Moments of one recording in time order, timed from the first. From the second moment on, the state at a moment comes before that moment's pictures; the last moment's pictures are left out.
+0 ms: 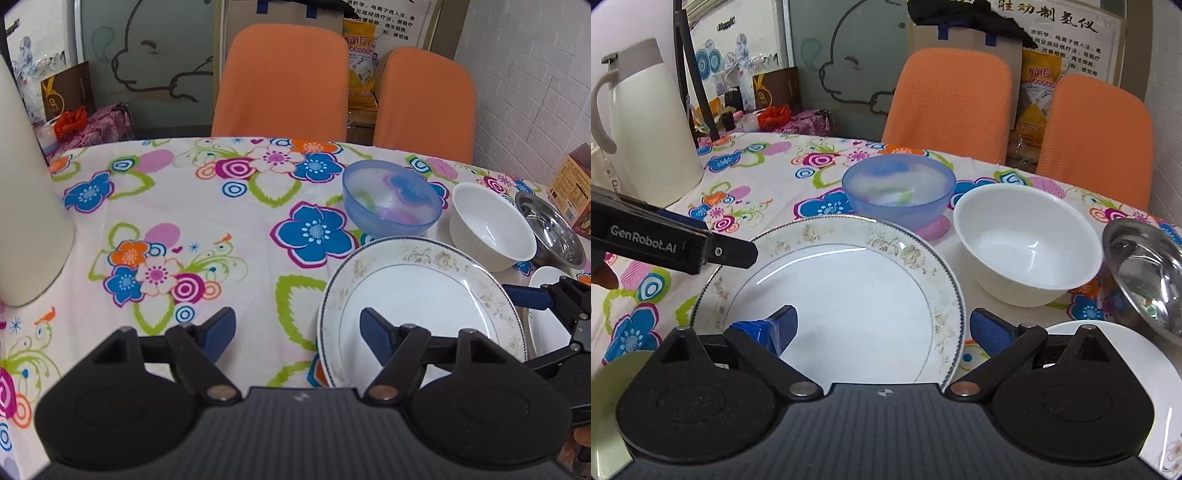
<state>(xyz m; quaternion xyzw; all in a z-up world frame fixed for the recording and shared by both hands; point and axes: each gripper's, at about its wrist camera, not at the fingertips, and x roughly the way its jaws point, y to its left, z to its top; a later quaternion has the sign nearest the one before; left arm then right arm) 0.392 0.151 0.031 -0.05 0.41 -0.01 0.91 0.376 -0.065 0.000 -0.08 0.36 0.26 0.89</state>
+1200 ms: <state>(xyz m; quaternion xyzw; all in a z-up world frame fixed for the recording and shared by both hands) 0.391 0.127 0.006 -0.02 0.41 -0.07 0.91 0.349 -0.053 -0.019 -0.09 0.30 0.25 0.92</state>
